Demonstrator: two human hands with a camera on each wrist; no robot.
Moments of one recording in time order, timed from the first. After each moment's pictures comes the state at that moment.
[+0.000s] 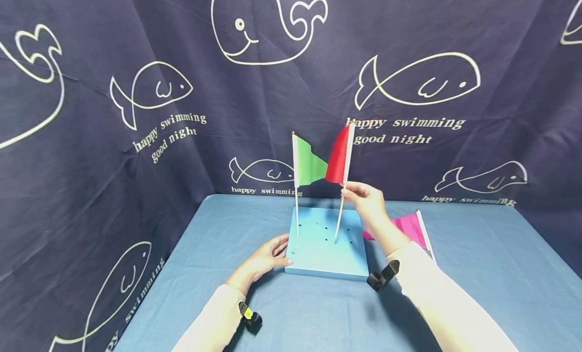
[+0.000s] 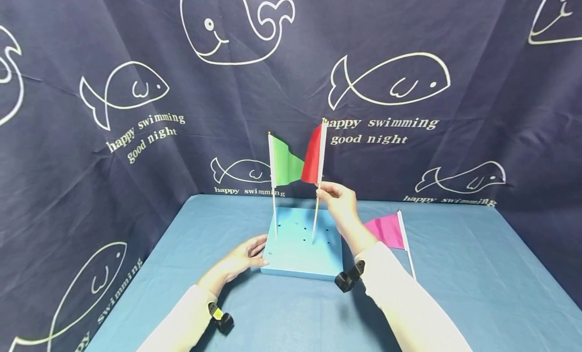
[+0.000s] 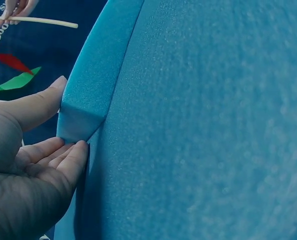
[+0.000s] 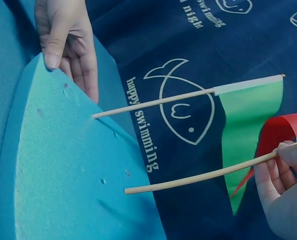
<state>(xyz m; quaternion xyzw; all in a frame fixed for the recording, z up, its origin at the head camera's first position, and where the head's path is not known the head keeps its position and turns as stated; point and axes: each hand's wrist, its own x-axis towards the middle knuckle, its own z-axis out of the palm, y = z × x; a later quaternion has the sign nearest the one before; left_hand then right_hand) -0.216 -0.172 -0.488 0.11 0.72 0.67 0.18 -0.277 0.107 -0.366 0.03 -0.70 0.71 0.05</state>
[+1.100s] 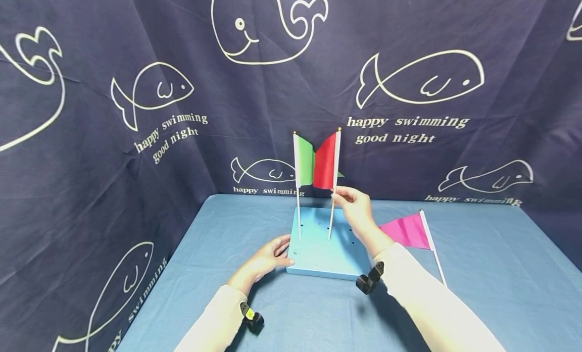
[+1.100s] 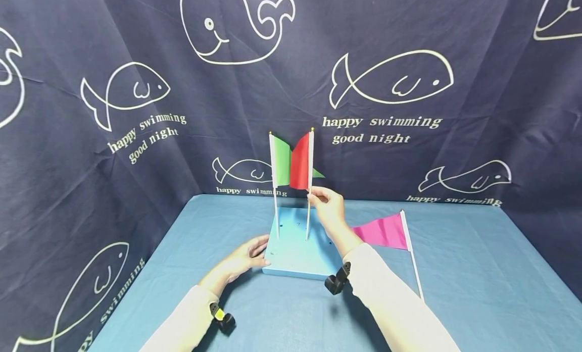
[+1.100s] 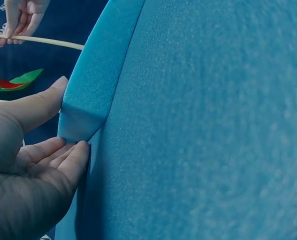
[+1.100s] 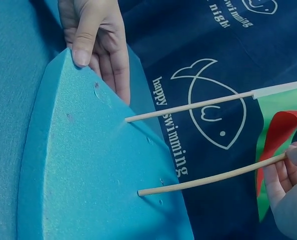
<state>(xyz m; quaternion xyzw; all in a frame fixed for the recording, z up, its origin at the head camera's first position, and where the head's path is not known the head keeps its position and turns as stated) -0.217 -0.171 -0.489 0.10 0.72 0.66 0.17 -0.286 0.078 -0.393 0.03 -0.72 0.68 0.07</state>
